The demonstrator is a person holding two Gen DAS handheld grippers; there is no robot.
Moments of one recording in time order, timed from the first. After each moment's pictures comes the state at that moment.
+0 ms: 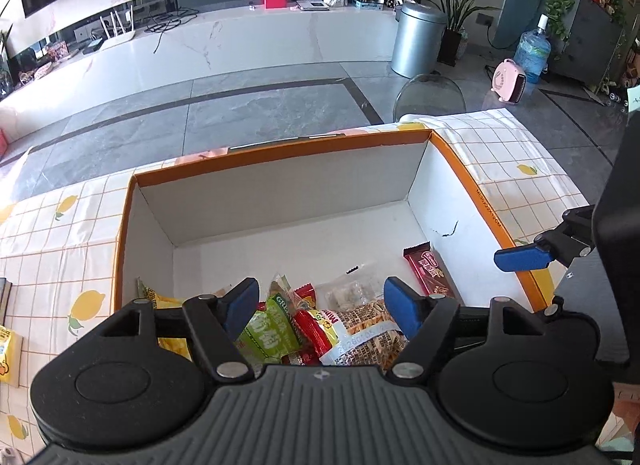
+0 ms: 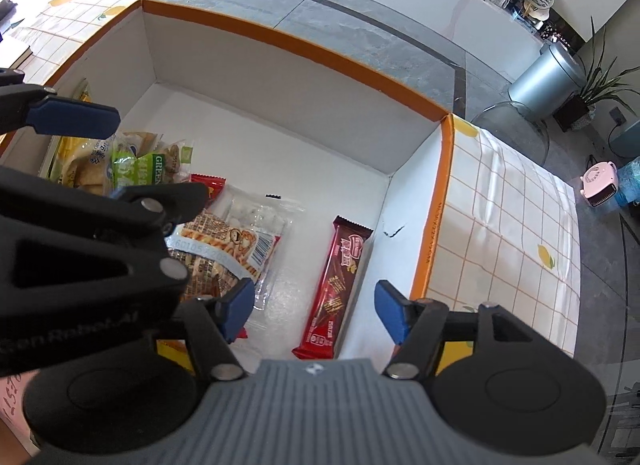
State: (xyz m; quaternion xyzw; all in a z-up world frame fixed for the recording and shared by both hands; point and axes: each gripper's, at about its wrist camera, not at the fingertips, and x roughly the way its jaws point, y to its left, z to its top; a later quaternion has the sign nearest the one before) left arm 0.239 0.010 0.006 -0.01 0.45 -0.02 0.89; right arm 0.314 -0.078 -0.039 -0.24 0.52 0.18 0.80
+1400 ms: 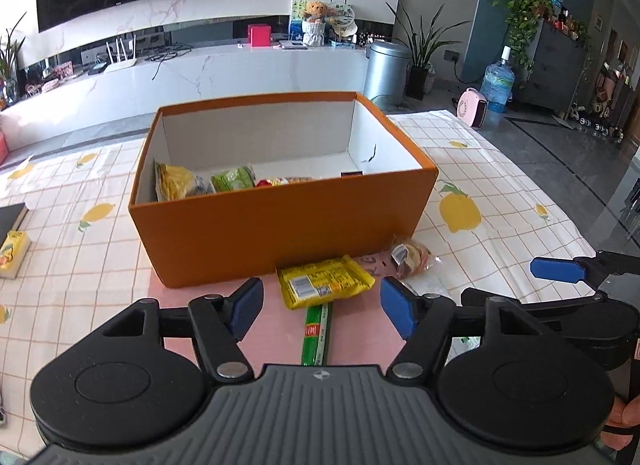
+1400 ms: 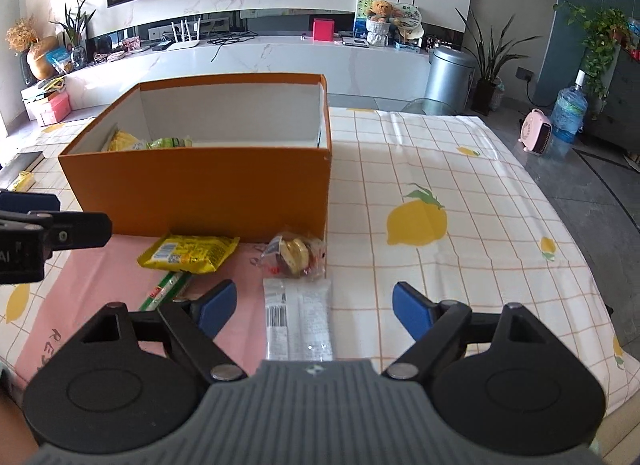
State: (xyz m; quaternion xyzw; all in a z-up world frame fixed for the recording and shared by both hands) left arm 0.077 -0.022 -0.018 -0.03 0.38 -0.05 0.92; right arm 0.097 -0.193 -0.058 -0.05 0.39 0.10 0.91
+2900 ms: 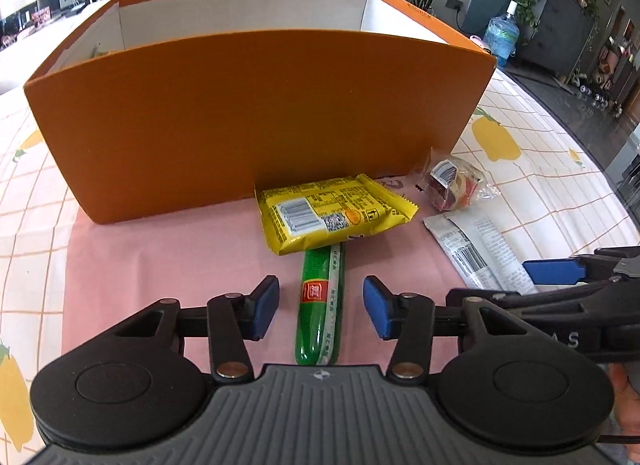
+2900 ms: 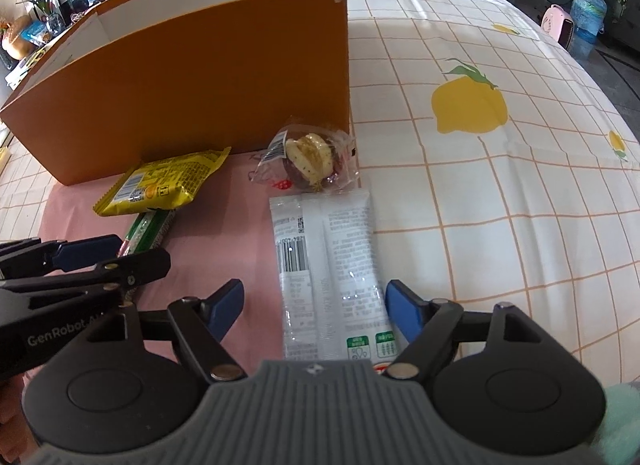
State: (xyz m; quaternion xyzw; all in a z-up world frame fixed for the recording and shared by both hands) left arm 0.117 -0.017 -0.110 -0.03 0.45 -0.07 0.89; right arm 0.149 -0.174 -0.132 -0.02 0.52 0.11 0.85
